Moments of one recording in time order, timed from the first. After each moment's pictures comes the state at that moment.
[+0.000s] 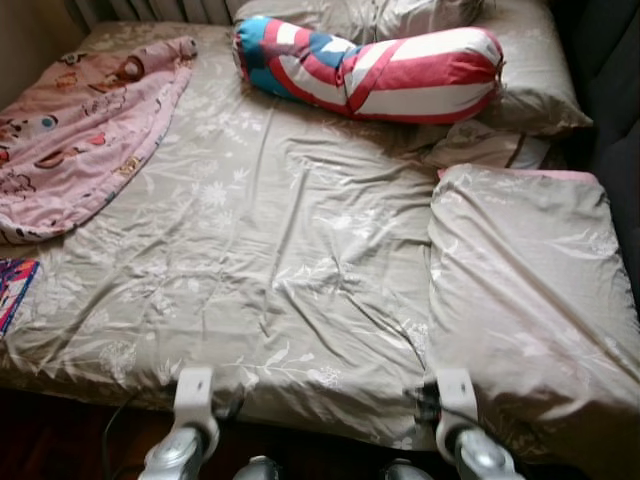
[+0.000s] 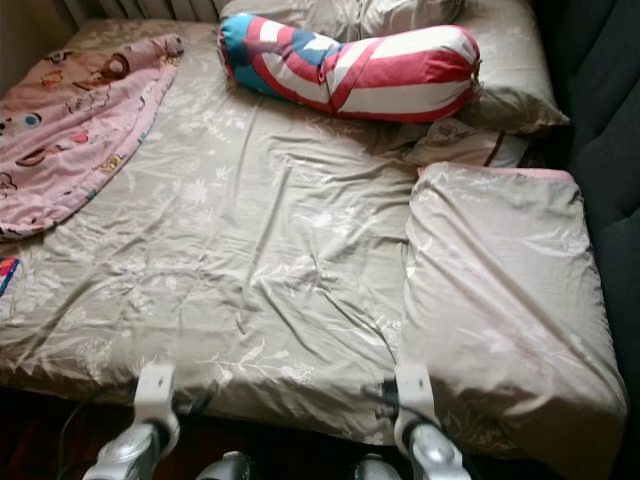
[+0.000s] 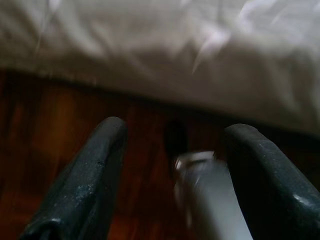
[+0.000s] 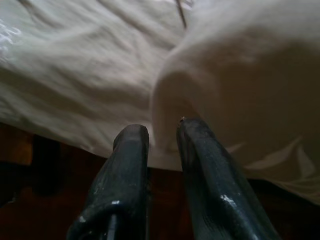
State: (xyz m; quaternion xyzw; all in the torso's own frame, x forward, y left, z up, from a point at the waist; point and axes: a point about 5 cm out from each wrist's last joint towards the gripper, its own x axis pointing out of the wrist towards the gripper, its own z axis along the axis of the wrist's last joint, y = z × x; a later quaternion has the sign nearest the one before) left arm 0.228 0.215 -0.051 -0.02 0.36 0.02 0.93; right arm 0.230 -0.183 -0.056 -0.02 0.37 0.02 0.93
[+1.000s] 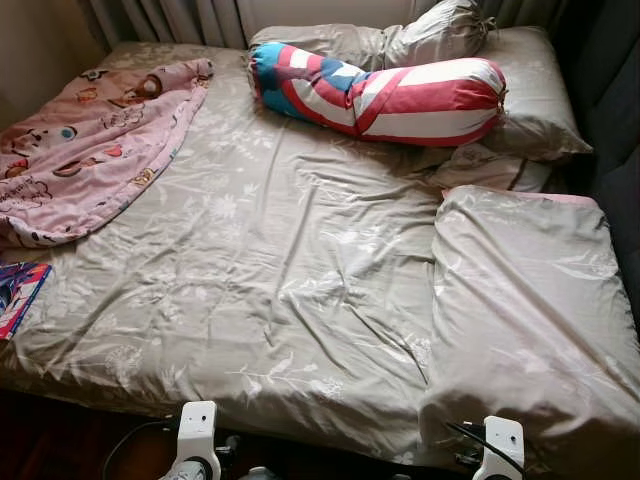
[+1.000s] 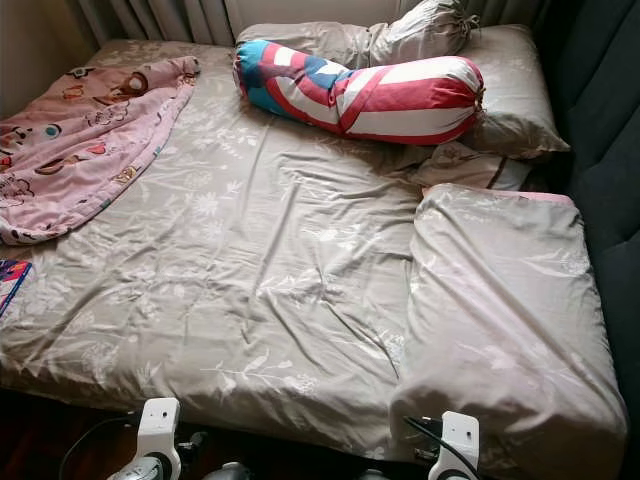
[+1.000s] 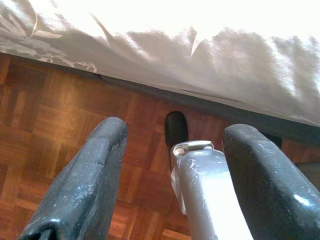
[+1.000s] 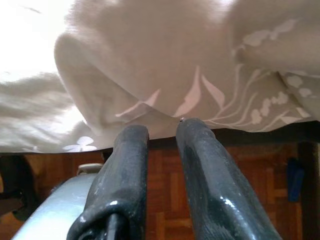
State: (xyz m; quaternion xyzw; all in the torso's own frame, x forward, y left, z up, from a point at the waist) left arm 0.219 0.199 -0.061 -0.01 0.38 0.04 0.92; right arm 0.192 -0.208 -0.074 0.05 0.40 -0.12 0.91
